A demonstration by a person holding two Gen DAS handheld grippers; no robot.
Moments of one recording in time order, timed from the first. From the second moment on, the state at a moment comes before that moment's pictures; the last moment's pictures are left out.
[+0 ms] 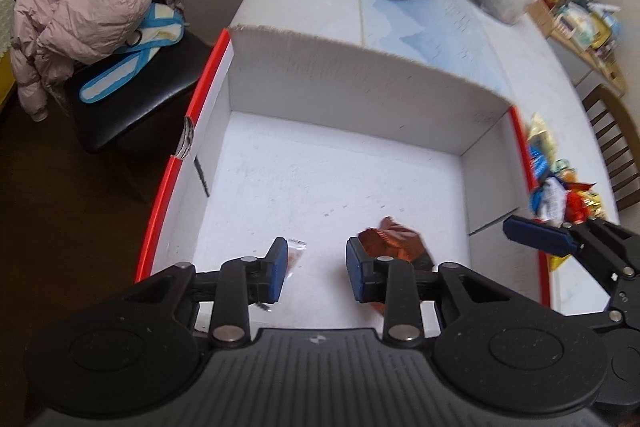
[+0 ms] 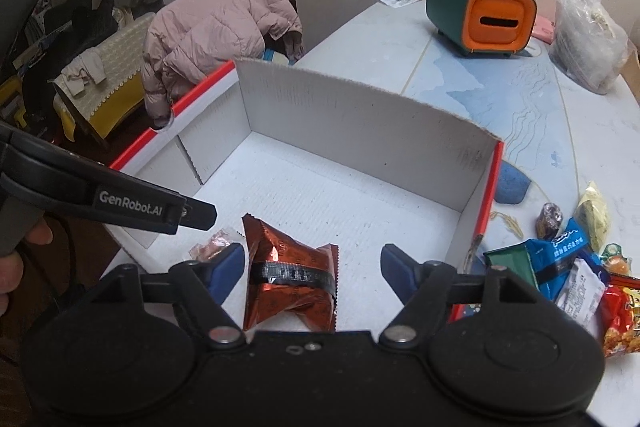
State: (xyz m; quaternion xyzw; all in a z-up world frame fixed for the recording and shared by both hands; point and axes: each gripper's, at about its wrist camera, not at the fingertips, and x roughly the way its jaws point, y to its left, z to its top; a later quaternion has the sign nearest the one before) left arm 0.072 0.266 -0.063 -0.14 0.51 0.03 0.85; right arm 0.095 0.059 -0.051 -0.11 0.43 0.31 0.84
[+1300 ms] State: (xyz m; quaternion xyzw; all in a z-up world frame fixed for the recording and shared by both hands) left arm -0.027 0.127 -0.009 -0.09 0.37 -0.04 0.92; right arm -0.004 -0.110 0.008 -0.05 0.34 0.29 0.89
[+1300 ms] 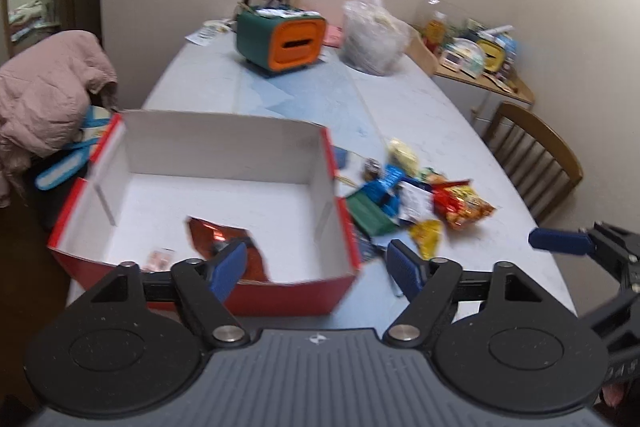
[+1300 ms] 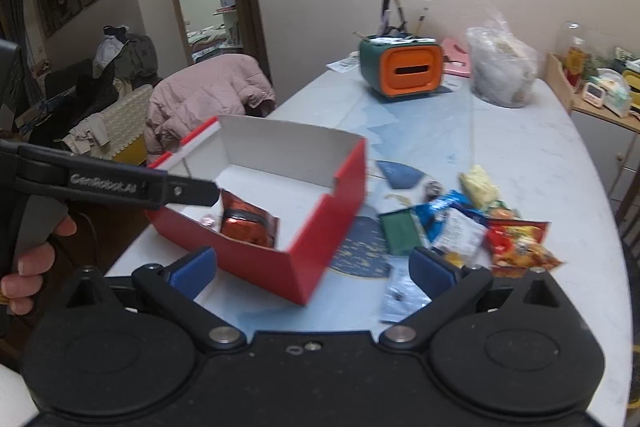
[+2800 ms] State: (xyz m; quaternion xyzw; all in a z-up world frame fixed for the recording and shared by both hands) left arm 0.132 -0.032 -0.158 -0.06 0.57 0.02 0.82; right arm 0.209 -0.240 -0.096 -0.06 0.44 0.21 0.87
